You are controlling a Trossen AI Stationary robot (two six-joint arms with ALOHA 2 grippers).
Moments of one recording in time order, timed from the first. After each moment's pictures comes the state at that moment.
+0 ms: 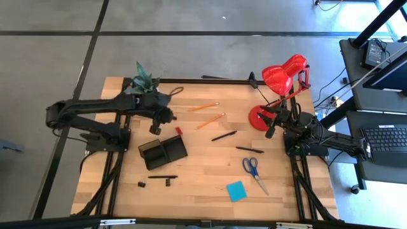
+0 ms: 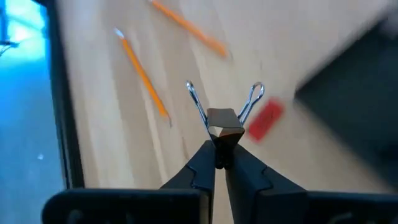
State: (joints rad) left arm 0.26 1.10 0.83 -0.64 -0.05 0.60; right arm -0.25 0.02 0.02 0.05 0.22 -0.14
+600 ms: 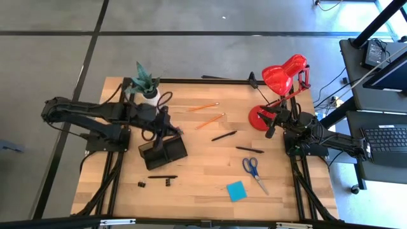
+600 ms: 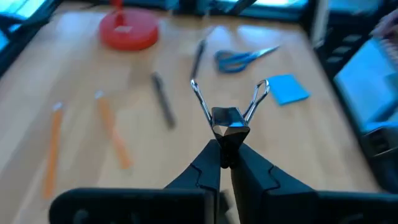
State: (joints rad) left arm -0.07 1.00 0.87 -0.41 0.02 -0.15; right arm -0.25 0.02 0.02 0.05 0.22 -0.14
